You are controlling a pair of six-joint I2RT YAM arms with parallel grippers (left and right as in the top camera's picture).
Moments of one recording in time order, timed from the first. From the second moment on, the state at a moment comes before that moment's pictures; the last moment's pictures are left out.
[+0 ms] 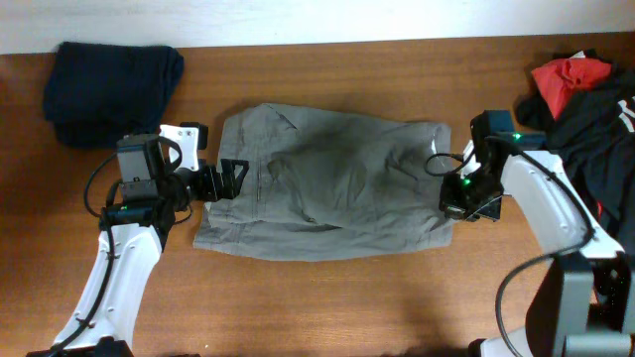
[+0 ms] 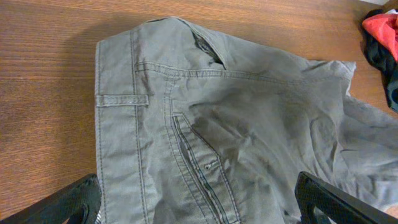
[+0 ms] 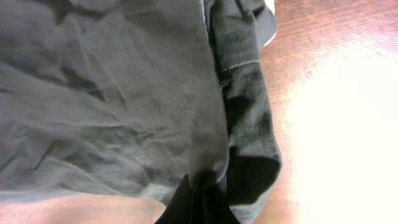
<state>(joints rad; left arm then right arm) 0.08 1.41 0.86 -0.25 0.53 -0.03 -0.04 1.66 1.21 -1.13 -0.17 0.26</state>
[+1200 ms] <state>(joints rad) 0.07 1.50 0.87 -0.49 0.45 -0.05 -0.04 1.62 1.23 -1.32 0.02 0.45</state>
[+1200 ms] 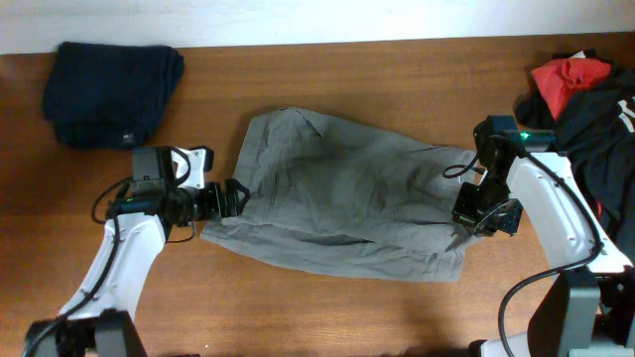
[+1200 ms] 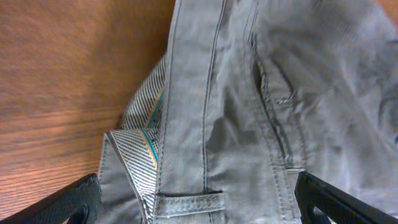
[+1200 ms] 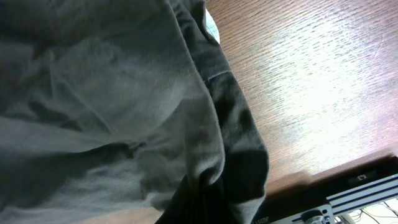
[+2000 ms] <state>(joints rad) 0.03 1.62 1.01 -0.68 0.52 0.02 -0.04 1.62 1.23 -1.28 0.03 0.45</state>
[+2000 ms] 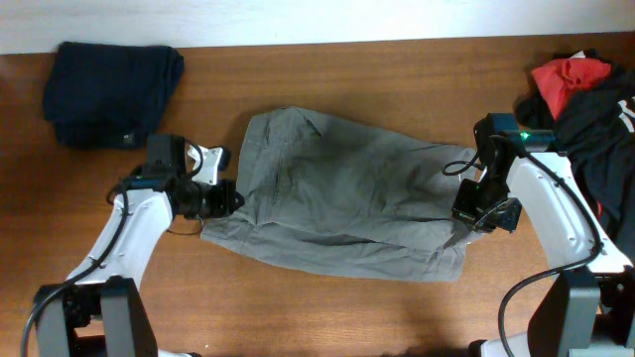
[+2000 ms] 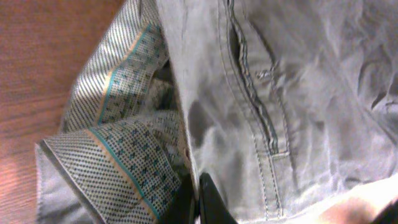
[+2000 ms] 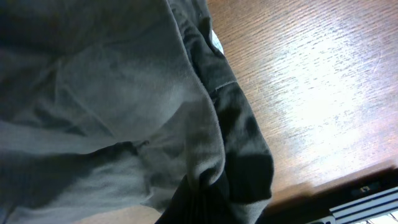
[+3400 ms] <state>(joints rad) 0.15 1.58 1.14 -0.98 0.22 -0.16 0.37 1.54 1.01 -1.28 -0.26 0.57</state>
